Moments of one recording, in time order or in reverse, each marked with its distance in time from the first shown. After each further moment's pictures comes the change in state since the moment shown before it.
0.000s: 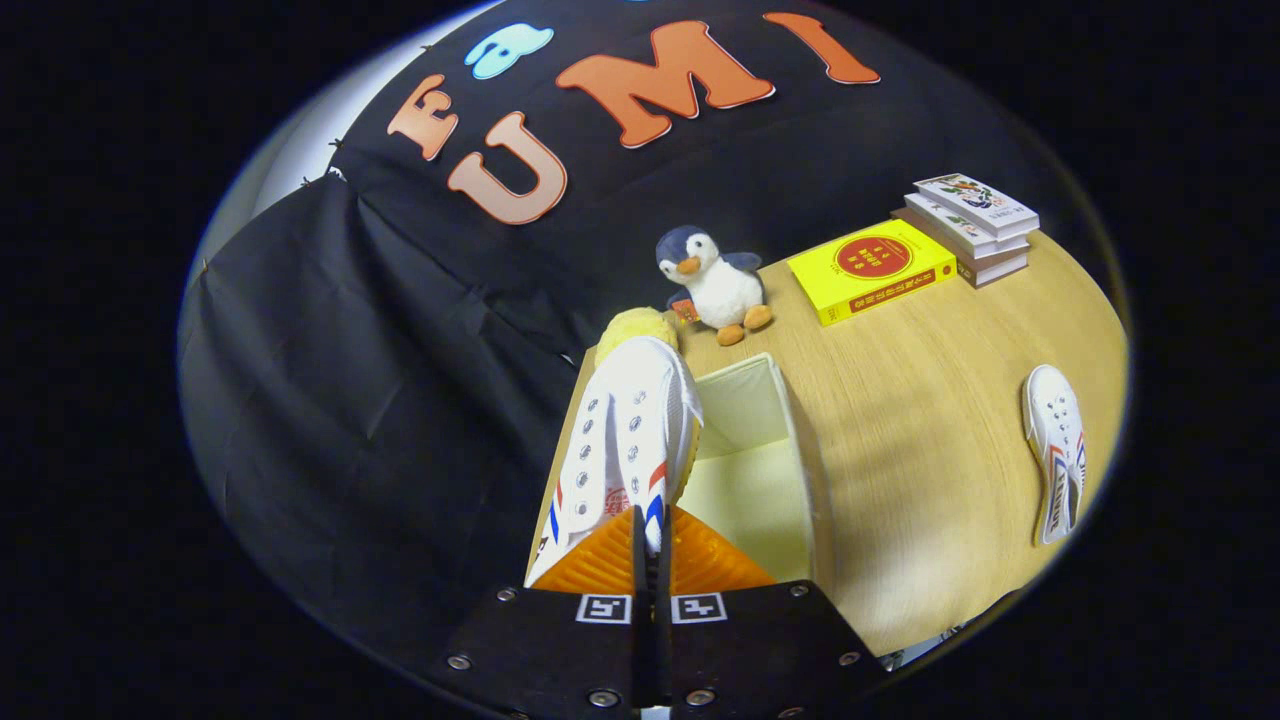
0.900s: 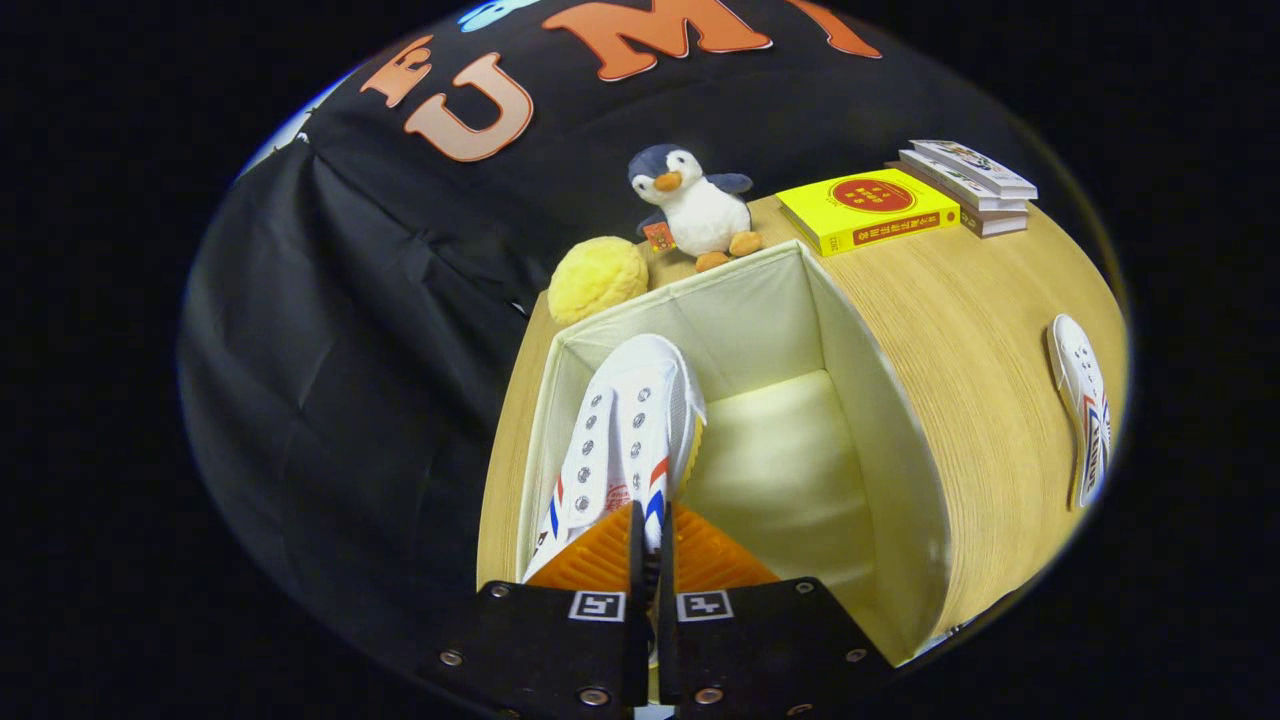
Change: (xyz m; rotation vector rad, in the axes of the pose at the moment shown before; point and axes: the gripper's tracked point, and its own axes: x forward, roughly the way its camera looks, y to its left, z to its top) arm 0.072 -0.002 -0.059 0.011 0.107 -0.122
